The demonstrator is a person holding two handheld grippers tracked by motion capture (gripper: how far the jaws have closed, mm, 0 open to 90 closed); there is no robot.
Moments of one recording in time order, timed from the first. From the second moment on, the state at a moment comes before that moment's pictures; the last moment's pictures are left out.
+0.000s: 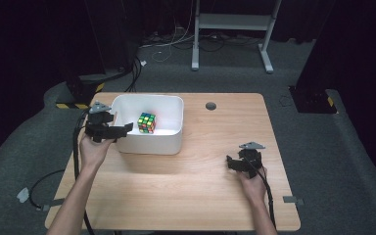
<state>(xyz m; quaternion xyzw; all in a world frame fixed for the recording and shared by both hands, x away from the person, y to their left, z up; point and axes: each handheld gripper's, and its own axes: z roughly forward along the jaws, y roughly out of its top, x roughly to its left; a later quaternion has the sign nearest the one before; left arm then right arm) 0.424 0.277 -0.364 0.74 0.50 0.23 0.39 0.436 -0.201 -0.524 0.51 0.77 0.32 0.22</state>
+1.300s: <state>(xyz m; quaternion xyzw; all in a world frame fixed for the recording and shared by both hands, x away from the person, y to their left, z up) 0.404 0.302 -0.363 0.71 0.51 0.23 0.42 0.436 -0.201 -0.524 0.51 0.77 0.32 0.22</state>
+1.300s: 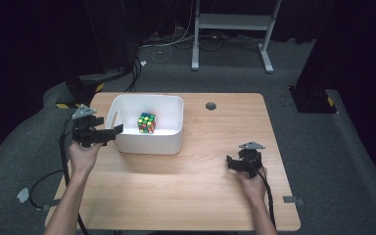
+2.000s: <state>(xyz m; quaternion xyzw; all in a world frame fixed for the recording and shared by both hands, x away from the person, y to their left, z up) 0.393 0.317 -0.365 0.70 0.52 0.23 0.43 0.436 -0.201 -0.524 0.51 0.77 0.32 0.22</state>
